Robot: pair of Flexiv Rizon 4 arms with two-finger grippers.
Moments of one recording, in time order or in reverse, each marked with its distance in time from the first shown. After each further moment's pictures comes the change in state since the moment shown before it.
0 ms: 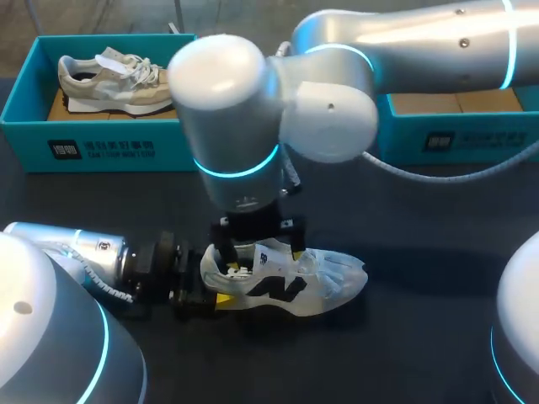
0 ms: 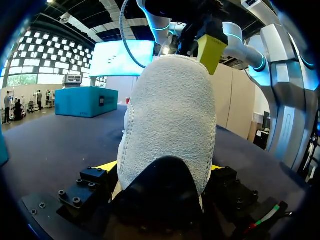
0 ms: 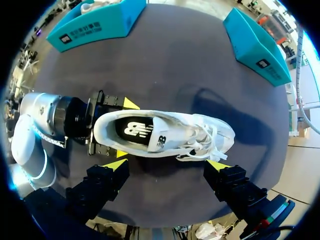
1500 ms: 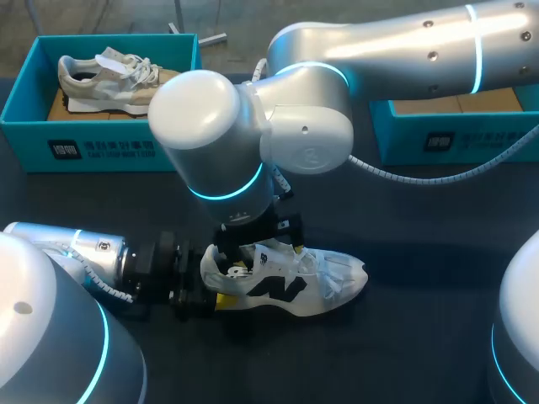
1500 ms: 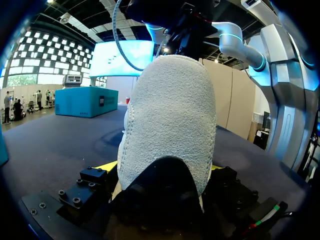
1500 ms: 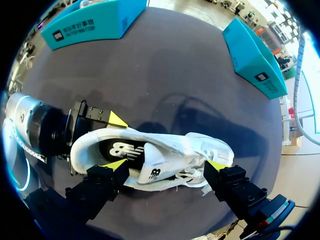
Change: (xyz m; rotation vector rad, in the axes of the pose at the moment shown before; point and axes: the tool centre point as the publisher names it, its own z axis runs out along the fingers) left arm 0.000 0.000 0.000 0.000 0.000 0.000; right arm -0.007 0.030 0.038 -0.084 -0.095 -0.033
